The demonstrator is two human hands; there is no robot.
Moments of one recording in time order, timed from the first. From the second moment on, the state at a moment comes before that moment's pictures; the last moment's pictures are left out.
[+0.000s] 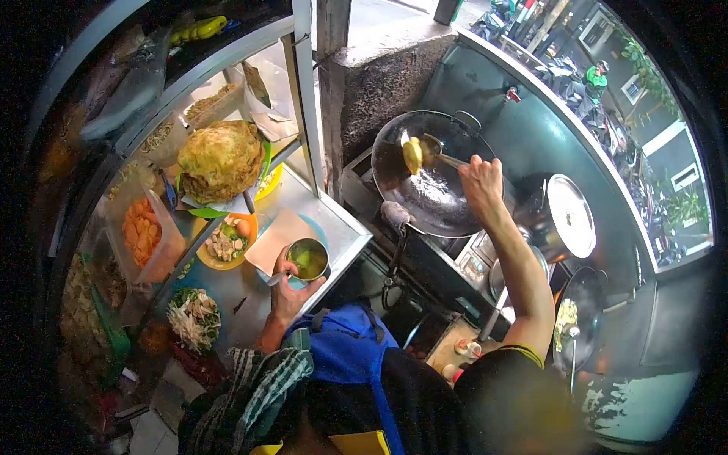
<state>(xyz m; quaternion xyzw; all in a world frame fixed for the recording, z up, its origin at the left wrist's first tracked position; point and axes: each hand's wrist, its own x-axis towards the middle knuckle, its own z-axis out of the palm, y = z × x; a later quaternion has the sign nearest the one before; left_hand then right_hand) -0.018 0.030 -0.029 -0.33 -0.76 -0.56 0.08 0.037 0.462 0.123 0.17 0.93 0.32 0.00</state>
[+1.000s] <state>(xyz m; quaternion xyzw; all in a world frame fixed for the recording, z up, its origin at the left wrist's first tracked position) -0.014 0.048 -0.030 -0.35 -0.76 -0.55 0.04 0.154 0.465 -0.058 0.44 0.58 -0.67 -0.15</state>
